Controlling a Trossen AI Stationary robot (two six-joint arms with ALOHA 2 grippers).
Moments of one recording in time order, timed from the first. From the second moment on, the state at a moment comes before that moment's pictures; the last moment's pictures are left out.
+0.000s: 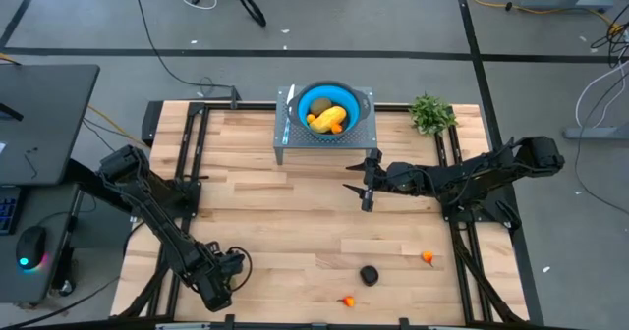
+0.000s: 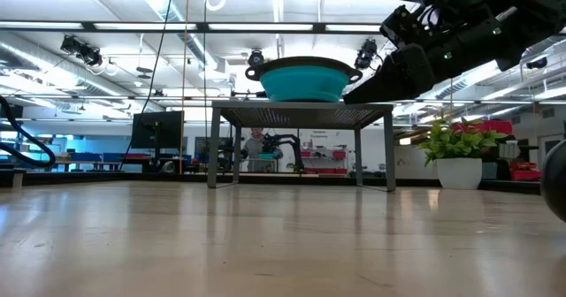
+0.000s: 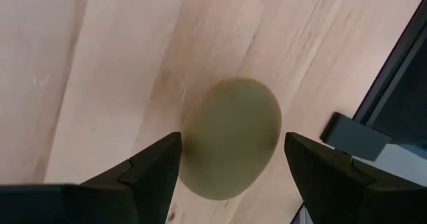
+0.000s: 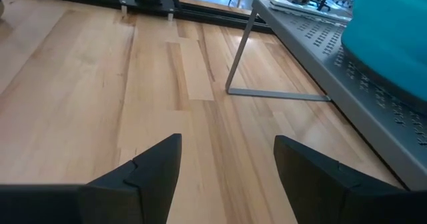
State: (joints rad) left arm -0.93 1.59 0.97 -0.68 0.00 -1.32; right arm 0.03 1.34 0.44 0.54 0.28 -0.15
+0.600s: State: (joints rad) left arm -0.94 1.61 0.97 -0.66 0.00 -1.34; right arm 0.03 1.34 0.44 0.53 0.28 -0.15
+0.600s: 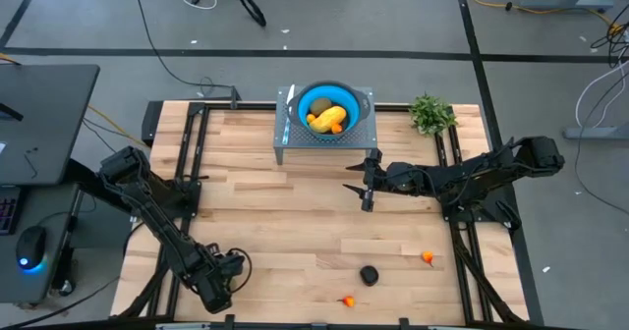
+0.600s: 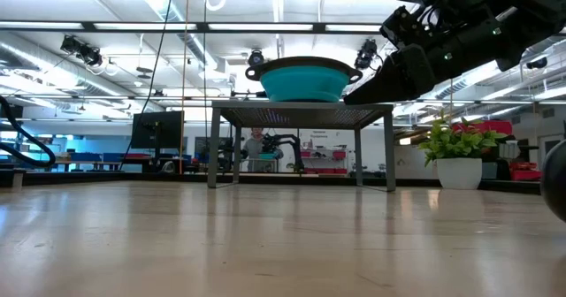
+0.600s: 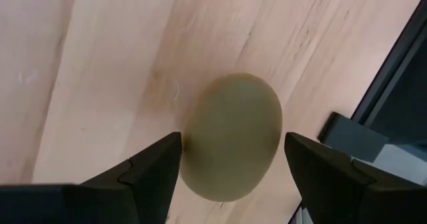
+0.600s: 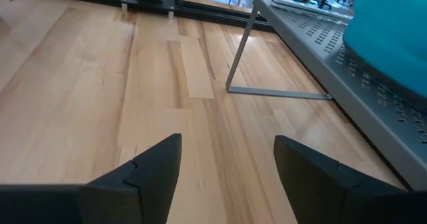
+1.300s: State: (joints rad) left arm -0.95 1.66 0.97 -0.66 0.02 -1.36; right arm 0.03 1.34 0.44 0.54 0.28 -0.15
